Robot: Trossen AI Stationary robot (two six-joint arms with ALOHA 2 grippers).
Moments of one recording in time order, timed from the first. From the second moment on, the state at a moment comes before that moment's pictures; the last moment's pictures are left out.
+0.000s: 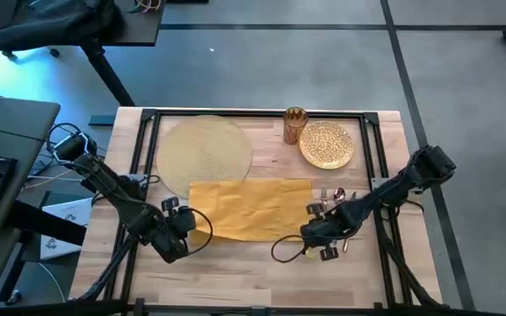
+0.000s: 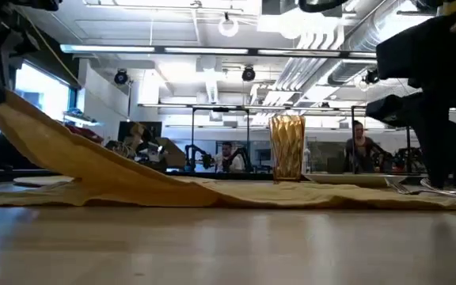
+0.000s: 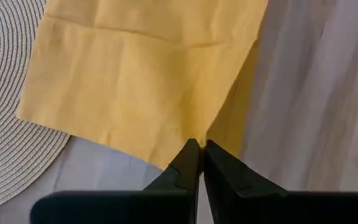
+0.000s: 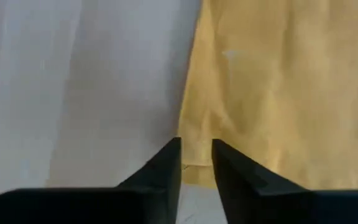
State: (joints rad) left arm -0.75 1.39 0.94 -0.94 -0.39 -0.98; right arm 0.51 1.60 0.82 -0.51 0.02 0.19
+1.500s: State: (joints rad) left arm -0.75 1.39 0.94 -0.94 -0.39 -0.98; right arm 0.53 1.63 0.80 -0.45 0.04 0.21
